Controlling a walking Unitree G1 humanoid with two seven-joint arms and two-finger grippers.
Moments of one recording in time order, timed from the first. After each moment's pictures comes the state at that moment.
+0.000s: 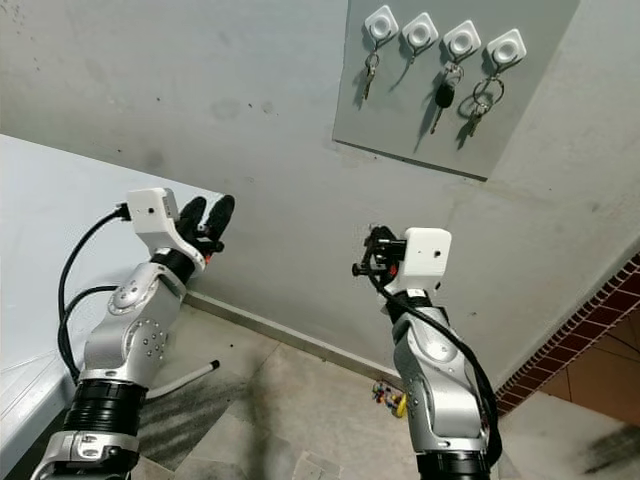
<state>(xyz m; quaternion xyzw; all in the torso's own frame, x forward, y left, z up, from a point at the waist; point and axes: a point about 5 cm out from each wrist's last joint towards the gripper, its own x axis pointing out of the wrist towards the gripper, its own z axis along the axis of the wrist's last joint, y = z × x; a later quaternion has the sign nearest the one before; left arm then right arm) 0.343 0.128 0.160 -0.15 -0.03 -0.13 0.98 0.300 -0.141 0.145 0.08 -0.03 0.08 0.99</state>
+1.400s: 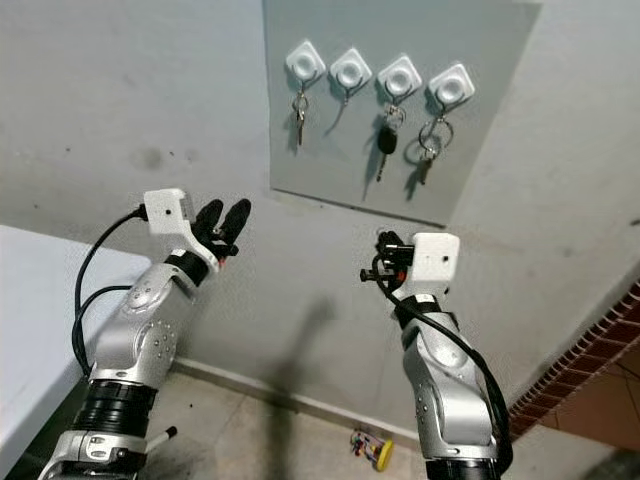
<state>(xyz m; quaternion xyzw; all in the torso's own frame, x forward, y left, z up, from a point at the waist) 0.343 0.120 0.162 -0.15 -0.03 -0.15 0.98 0.295 -0.143 0.143 0.08 -0.03 0.08 0.99</state>
